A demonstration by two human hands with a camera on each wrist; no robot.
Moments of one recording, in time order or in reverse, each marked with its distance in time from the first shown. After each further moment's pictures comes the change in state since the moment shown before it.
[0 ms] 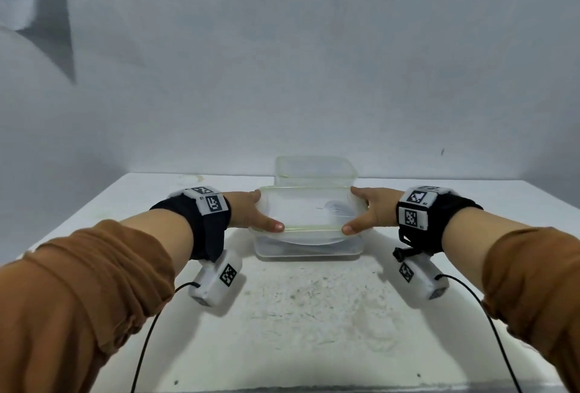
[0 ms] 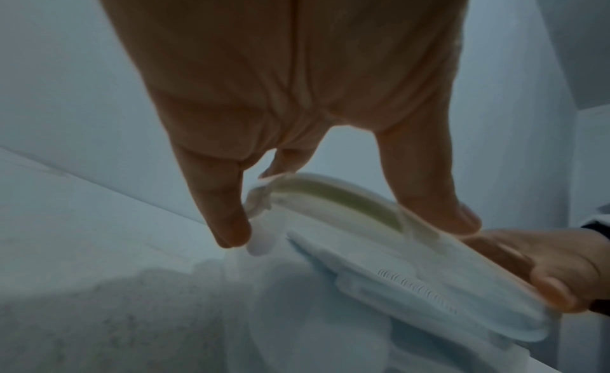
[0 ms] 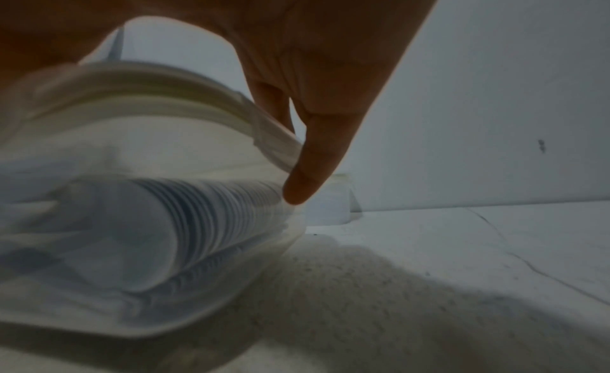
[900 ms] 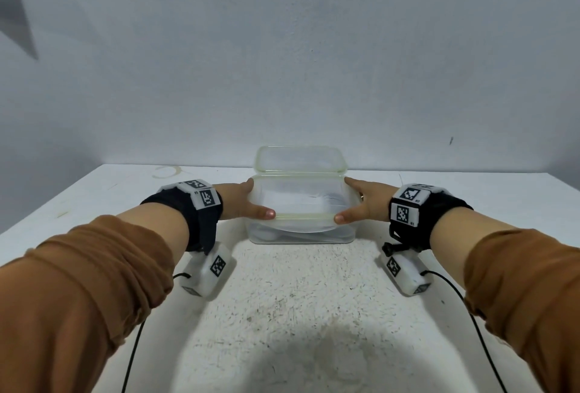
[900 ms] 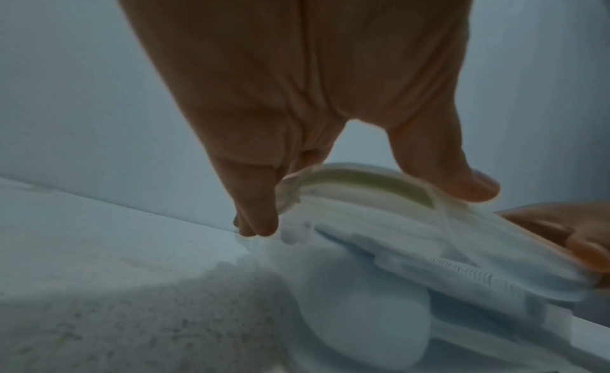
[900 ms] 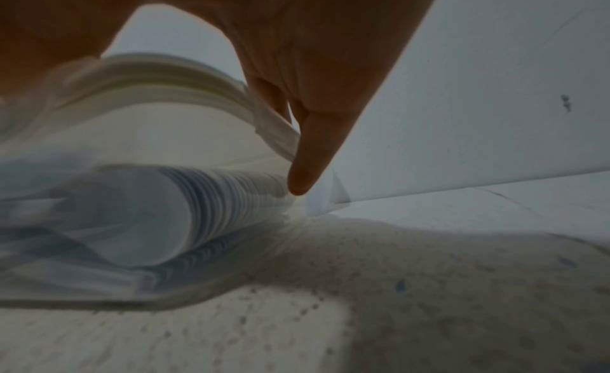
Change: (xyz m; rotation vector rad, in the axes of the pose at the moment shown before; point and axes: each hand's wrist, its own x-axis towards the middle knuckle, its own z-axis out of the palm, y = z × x) left_hand 0.058 0.042 0.010 0.066 0.008 -0.053; right_hand 0.067 0.055 -0.003 0.139 -0.030 -0.126
